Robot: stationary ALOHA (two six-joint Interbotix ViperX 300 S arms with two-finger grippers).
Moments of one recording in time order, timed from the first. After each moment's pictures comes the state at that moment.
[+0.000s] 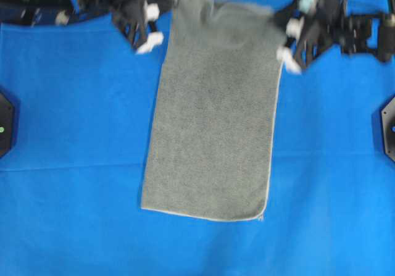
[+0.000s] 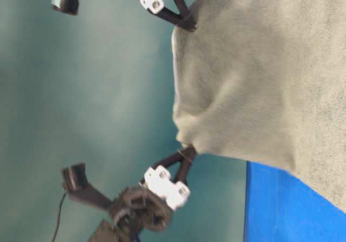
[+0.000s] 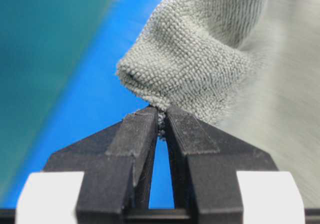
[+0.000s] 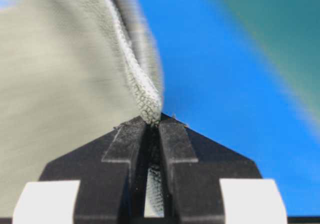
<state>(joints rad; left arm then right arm) 0.43 -0.06 0.67 -0.02 -0.07 0.23 -0.33 -0.33 0.86 -0.95 0.24 0.99</state>
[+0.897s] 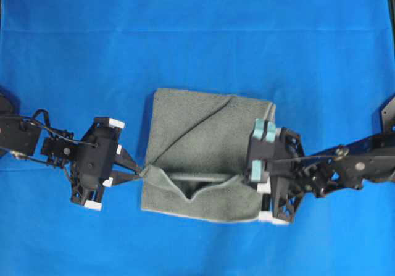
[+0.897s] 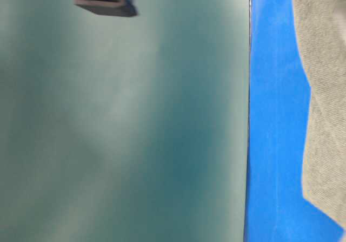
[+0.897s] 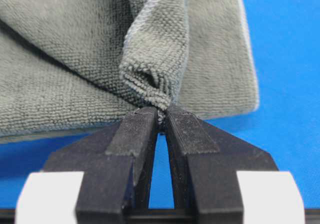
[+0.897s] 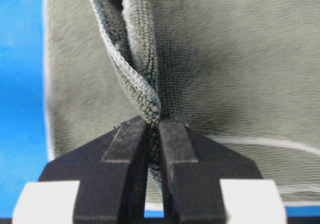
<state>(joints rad) -0.26 -0.07 0.98 -0.04 -0.13 0.01 0.34 -0.01 0.71 -0.49 0.32 1.00</state>
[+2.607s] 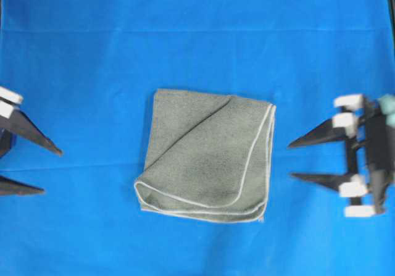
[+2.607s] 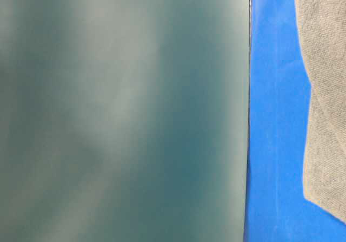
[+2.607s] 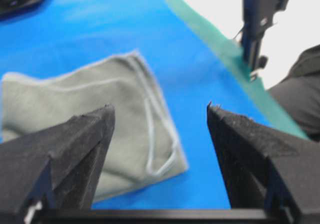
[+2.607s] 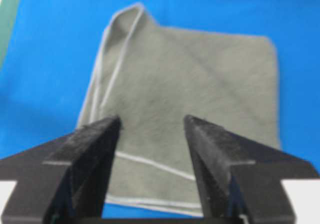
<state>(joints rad) -0.35 -0.98 1.01 -0.03 0.20 0.15 0.49 -0.65 0.82 -0.86 0.58 1.04</state>
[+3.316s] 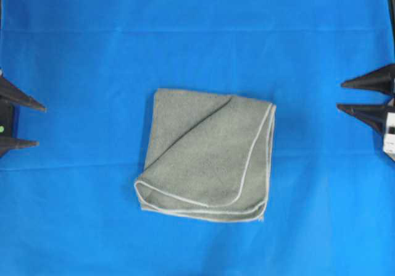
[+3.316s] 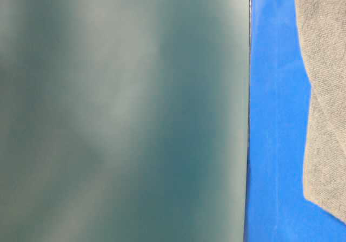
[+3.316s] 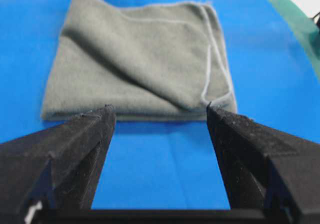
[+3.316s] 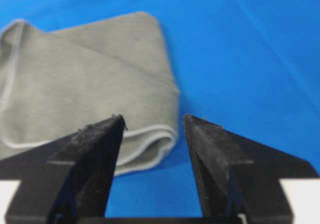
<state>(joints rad) -0.13 -1.36 1.34 -0.04 0.21 0.01 0.49 -1.07 1.26 -1.20 0.76 1.58</state>
